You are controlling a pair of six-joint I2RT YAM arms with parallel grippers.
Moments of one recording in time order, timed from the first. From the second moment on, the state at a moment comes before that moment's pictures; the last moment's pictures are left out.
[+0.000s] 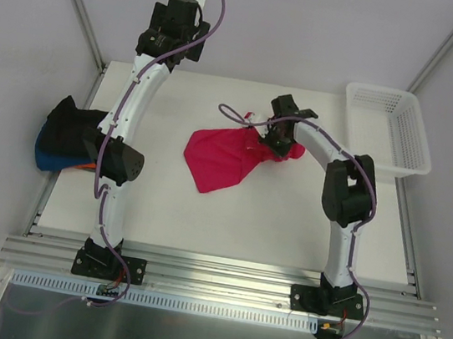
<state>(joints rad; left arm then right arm) -0.31 2.15 2.55 -0.87 -0.46 0.13 0.44 2.10 1.69 -0.80 -0.07 -0.76</state>
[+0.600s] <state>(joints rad) -0.23 2.17 2.59 -0.83 -0.51 0.14 0.40 1.81 2.44 -0.96 -0.39 -0.32</state>
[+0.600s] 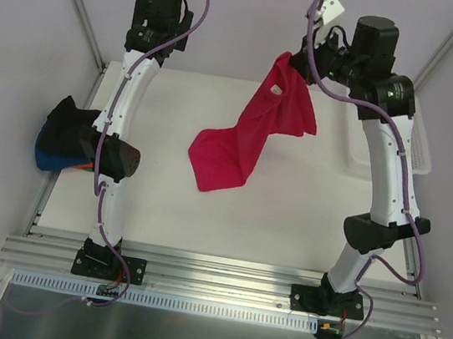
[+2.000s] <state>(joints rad) -0.24 2.17 2.59 -0.81 -0.54 0.15 0.20 2.21 2.27 -1.23 -0.71 -0.18</state>
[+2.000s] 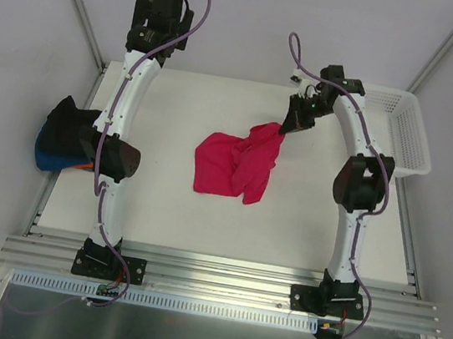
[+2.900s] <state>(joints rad) -0.28 2.17 2.55 -0.79 -0.55 0.20 -0.04 1.89 1.70 -0.94 -0.32 -0.32</state>
